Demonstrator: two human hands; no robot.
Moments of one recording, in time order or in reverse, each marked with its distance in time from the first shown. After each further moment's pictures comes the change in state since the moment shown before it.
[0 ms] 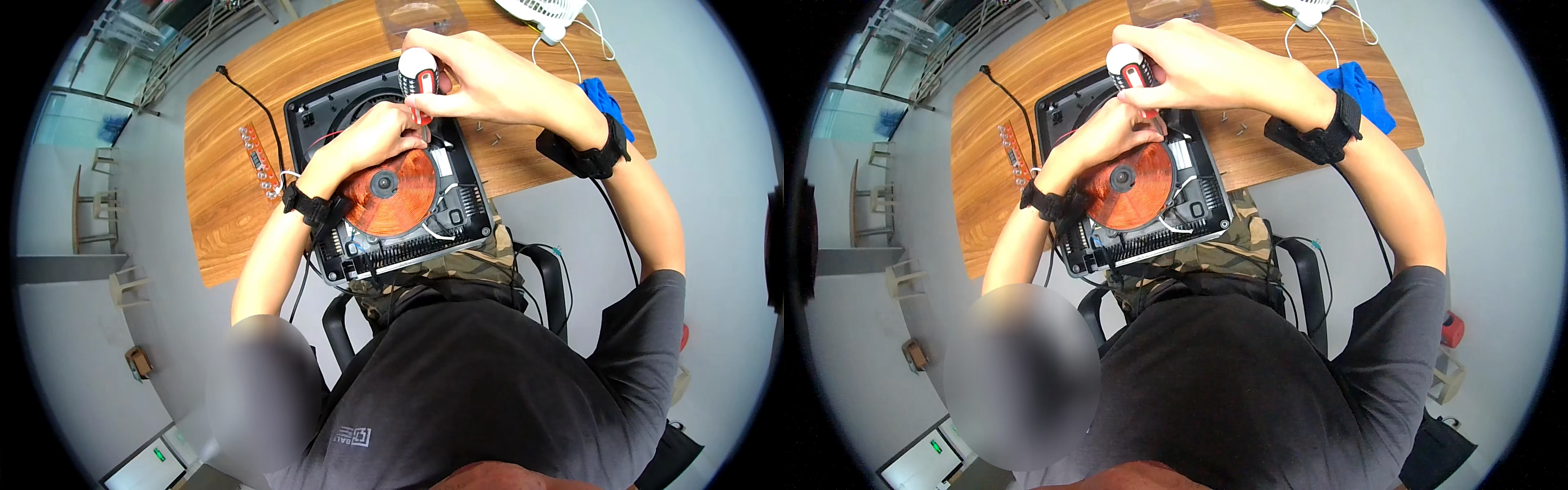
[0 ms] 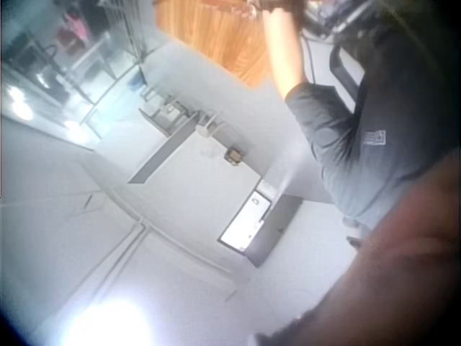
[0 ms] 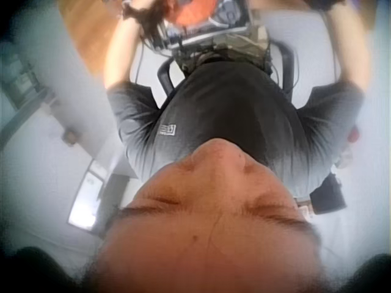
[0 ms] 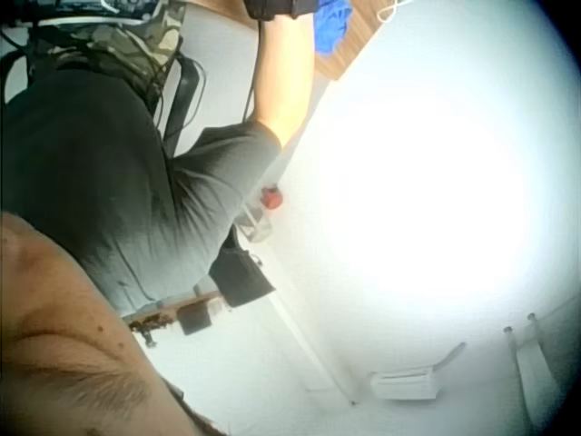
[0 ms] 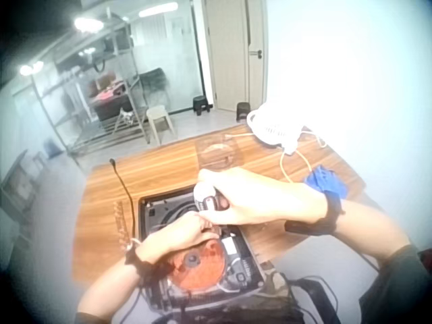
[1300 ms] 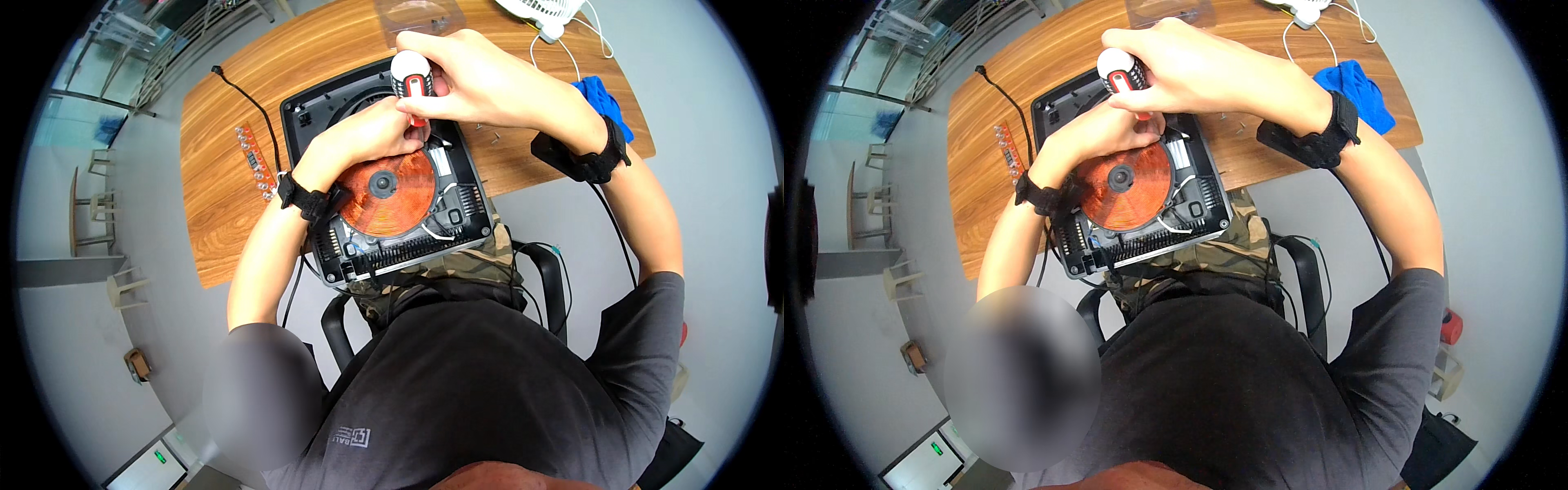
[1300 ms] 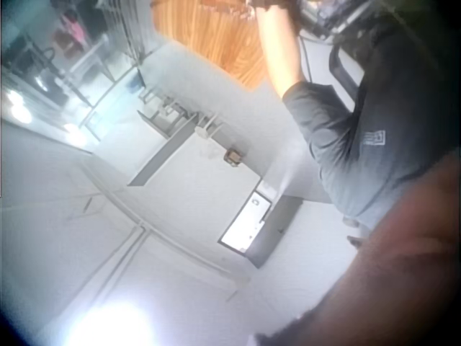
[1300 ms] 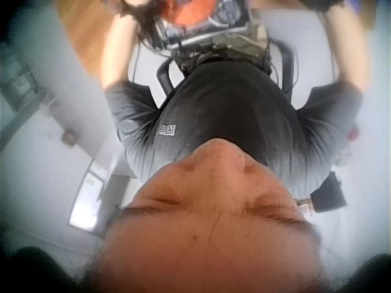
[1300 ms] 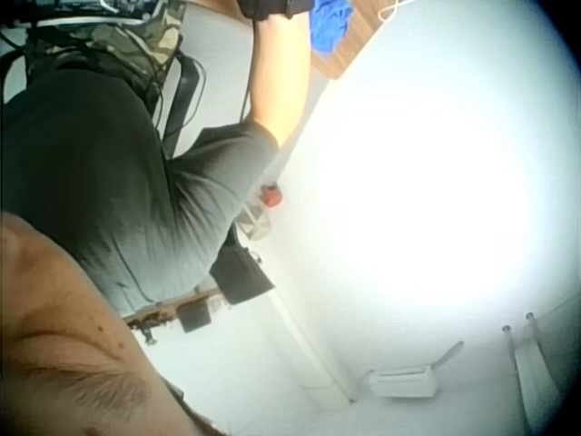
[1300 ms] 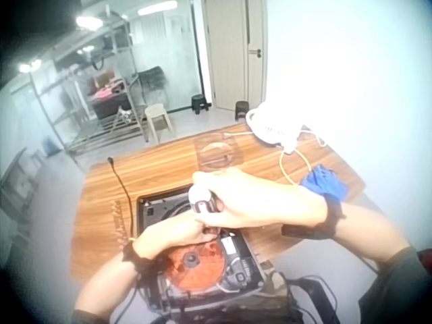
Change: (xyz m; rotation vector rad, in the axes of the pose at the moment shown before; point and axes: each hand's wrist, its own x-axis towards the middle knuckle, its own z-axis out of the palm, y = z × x) left_hand 0.005 0.015 -0.017 0.016 -0.173 -0.118; right_hand 0.006 -0.010 -0.001 0.036 -0.049 0.018
